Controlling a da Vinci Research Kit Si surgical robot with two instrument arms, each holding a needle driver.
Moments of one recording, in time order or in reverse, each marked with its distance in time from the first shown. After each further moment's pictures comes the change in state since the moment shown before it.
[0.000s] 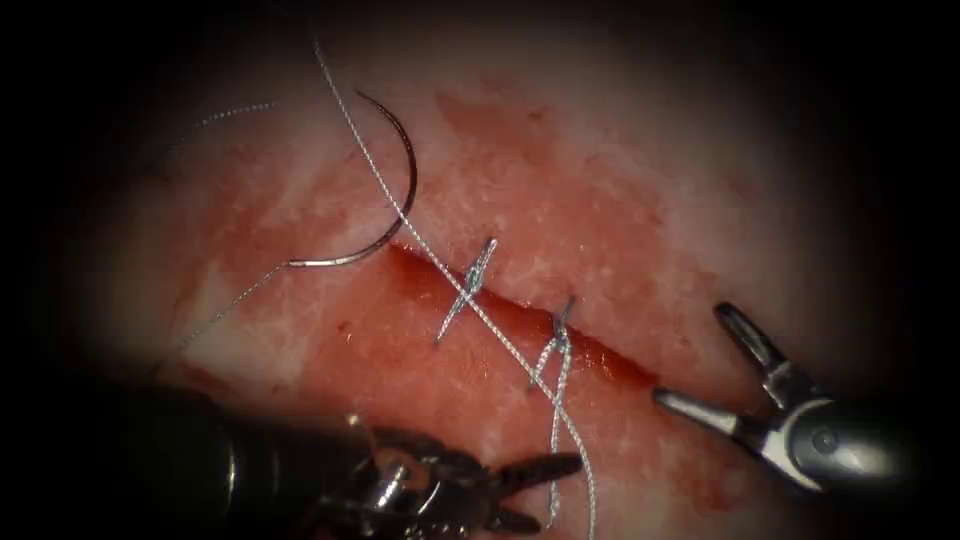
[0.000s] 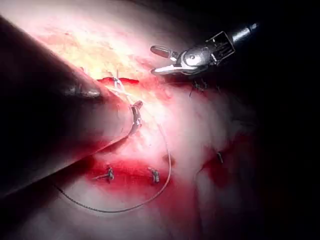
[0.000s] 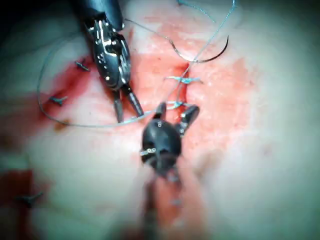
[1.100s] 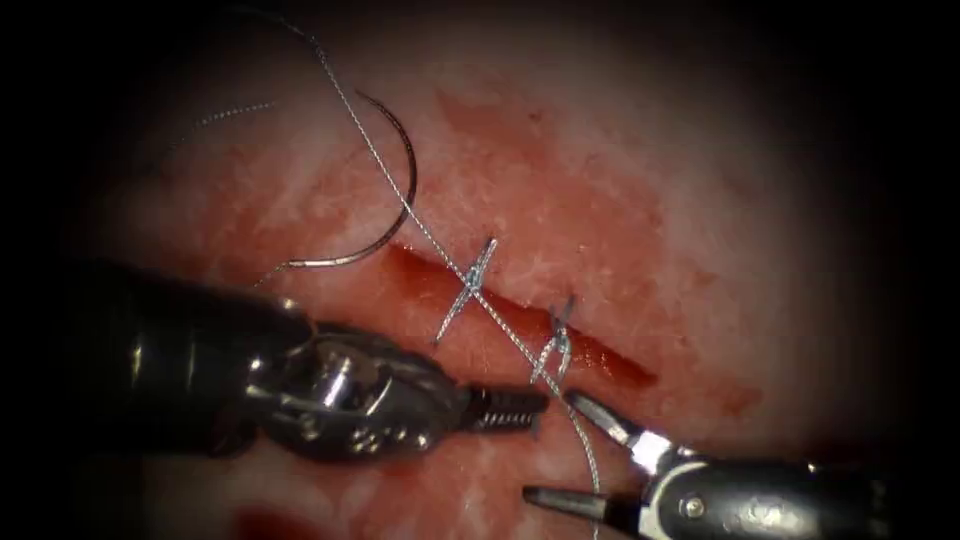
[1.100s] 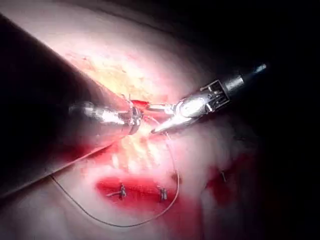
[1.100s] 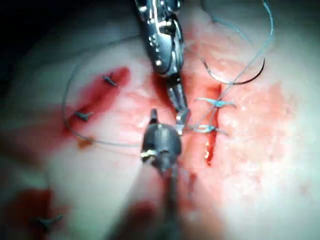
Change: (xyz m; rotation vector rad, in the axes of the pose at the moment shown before) right arm 0.000 -0.009 0.003 0.298 -0.023 -0.097; left arm -0.002 -0.006 -0.006 0.004 -0.010 -0.077
